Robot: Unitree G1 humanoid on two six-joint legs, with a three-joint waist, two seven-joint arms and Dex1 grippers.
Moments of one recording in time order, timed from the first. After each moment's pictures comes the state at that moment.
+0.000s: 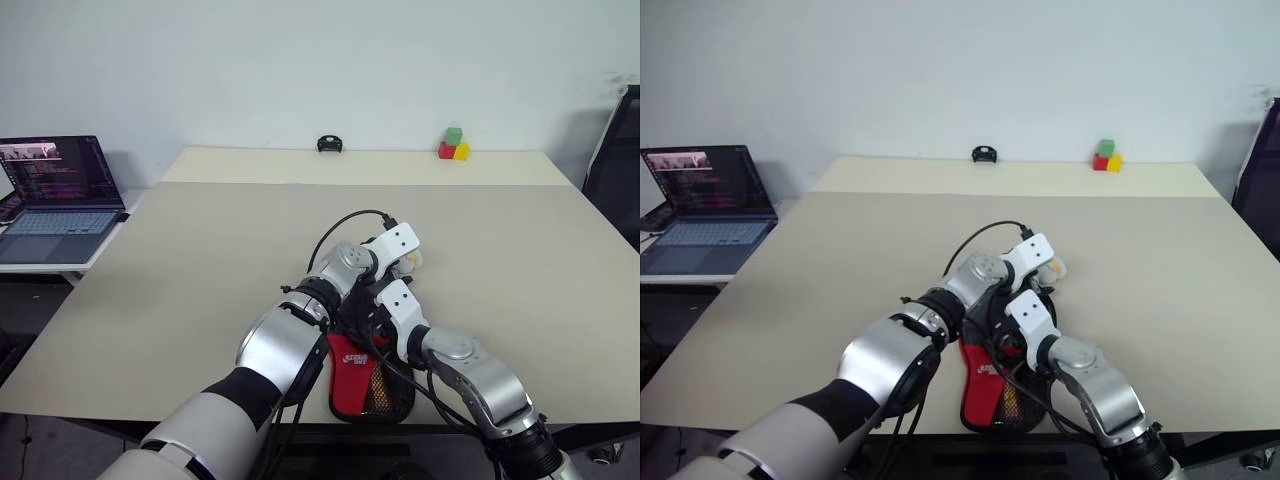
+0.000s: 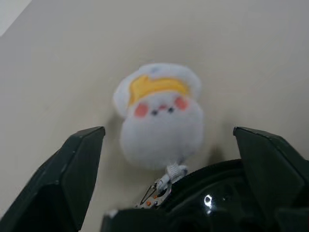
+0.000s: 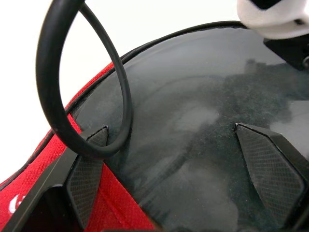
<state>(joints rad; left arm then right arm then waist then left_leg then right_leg) -1.29 -0.08 -0.16 1.40 0.35 -0.03 -0.55 -0.29 -0.25 0.32 -0.28 0.12 0.79 0.44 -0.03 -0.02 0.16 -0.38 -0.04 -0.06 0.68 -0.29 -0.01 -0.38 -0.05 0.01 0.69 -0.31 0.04</state>
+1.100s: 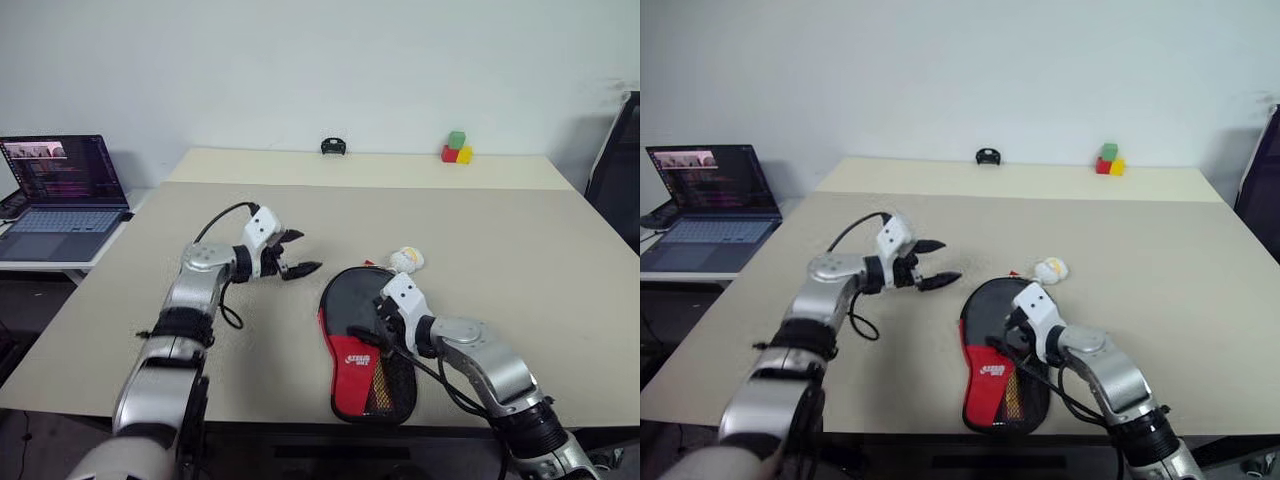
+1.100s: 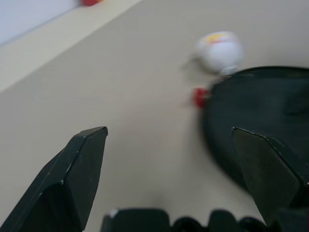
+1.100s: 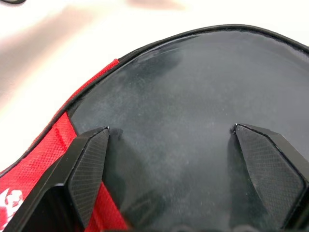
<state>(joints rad) -0.77 0.46 0.00 0.60 -0.08 0.07 -1.16 -0.36 -0.32 0.24 -0.22 0.20 0.80 0.59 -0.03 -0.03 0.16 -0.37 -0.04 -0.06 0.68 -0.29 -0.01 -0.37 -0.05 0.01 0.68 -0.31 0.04</state>
